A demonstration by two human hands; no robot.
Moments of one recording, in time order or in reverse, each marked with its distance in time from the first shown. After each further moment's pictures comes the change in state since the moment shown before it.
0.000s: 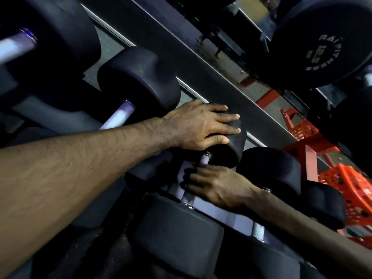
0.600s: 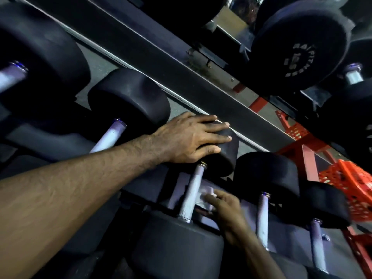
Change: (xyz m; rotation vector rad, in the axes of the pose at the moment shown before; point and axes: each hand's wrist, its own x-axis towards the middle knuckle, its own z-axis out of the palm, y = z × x) left_hand 0.001 0.005 -0.003 -0.026 0.011 0.006; right_hand -0.005 -0.057 0.039 1.804 0.704 1.593
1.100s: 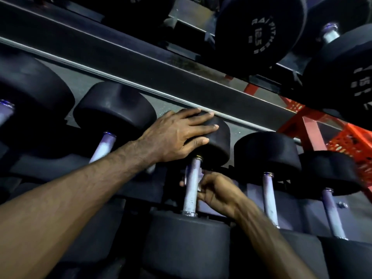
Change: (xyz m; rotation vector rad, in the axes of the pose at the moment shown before) left_hand -0.002 0.001 -0.004 -0.004 -0.018 -0.012; right_hand 0.018 -0.019 0.019 0.483 -0.322 0.277
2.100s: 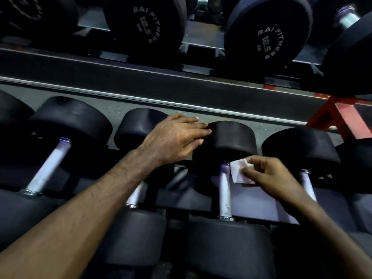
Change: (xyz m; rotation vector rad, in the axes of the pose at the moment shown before) left_hand -0.028 -0.042 -0.054 0.064 -0.068 0.043; right_hand -0.055 -0.039 0.008 -0.804 0.220 -0.599
